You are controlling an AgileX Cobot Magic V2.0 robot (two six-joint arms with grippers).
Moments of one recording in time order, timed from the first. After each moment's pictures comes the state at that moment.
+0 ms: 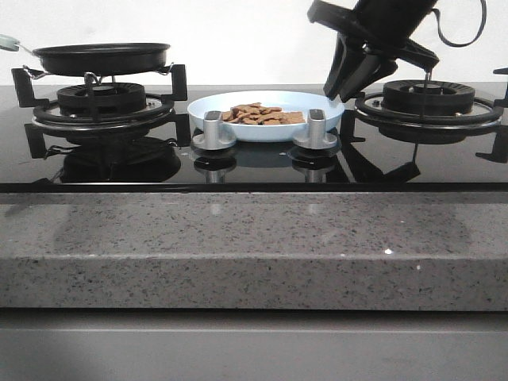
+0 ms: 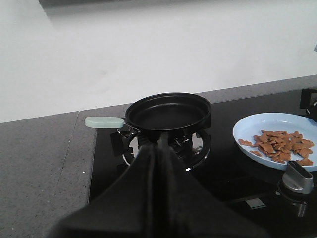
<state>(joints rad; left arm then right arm) 0.00 0.40 -0.54 -0.70 0.36 0.76 0.16 2.04 -1.86 0.45 0.95 -0.09</state>
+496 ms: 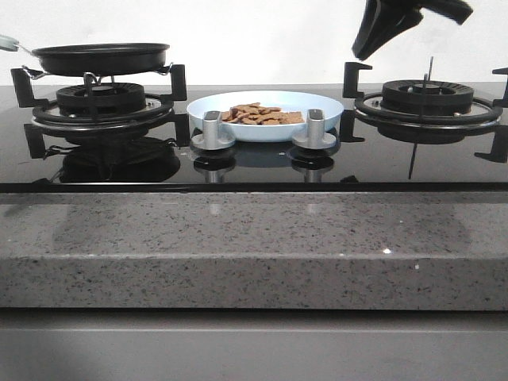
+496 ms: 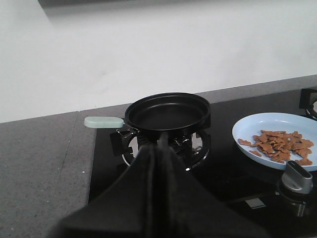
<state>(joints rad) 0.00 0.40 -0.54 -0.70 0.36 0.76 0.14 1.92 -1.86 0.39 1.01 -0.09</state>
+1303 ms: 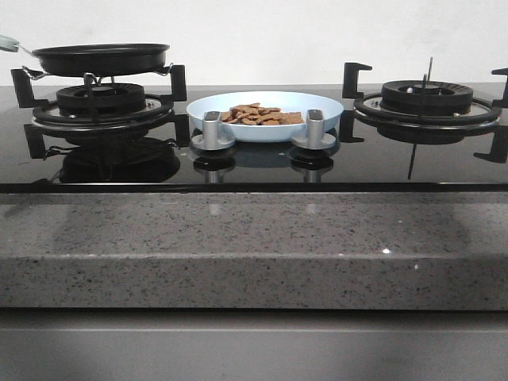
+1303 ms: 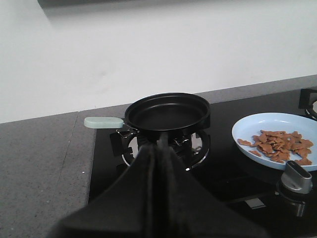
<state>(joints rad) 0.00 0.40 -0.54 -0.70 0.36 0.76 0.14 0.99 -0.96 0.35 0.63 -0.22</state>
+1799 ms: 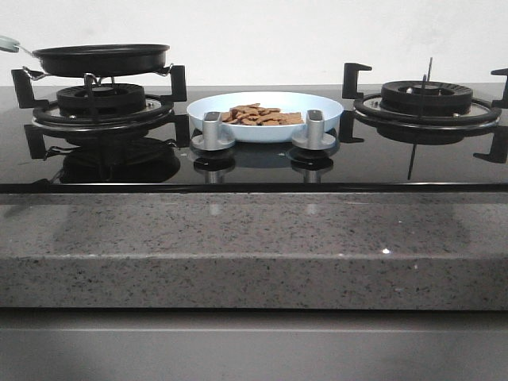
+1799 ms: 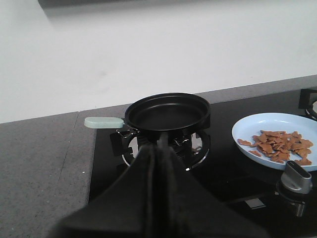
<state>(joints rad) 0.00 0.40 -0.54 -0.70 0.36 0.76 0.14 0.35 -0.48 0.34 0.42 -0.22</state>
